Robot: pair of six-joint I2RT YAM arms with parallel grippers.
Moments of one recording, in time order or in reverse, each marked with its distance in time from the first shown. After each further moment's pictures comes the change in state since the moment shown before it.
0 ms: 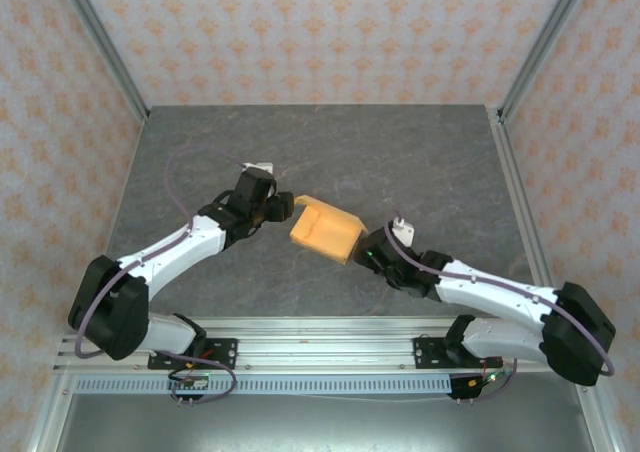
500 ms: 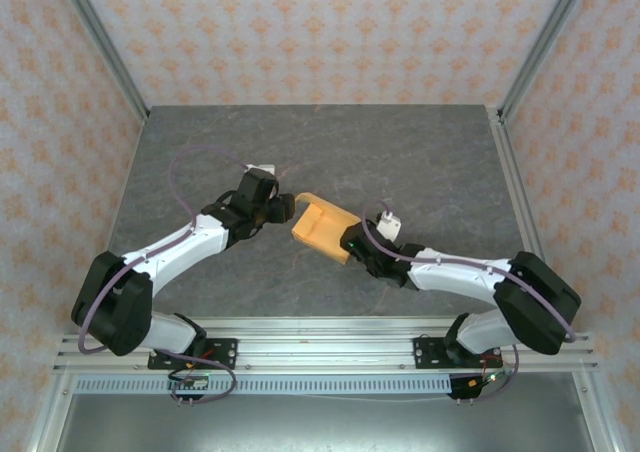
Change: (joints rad) left arm -0.002 0.015 0.000 0.000 0.000 -0.003; right arm -0.013 0.237 0.052 0.219 0.069 0.077
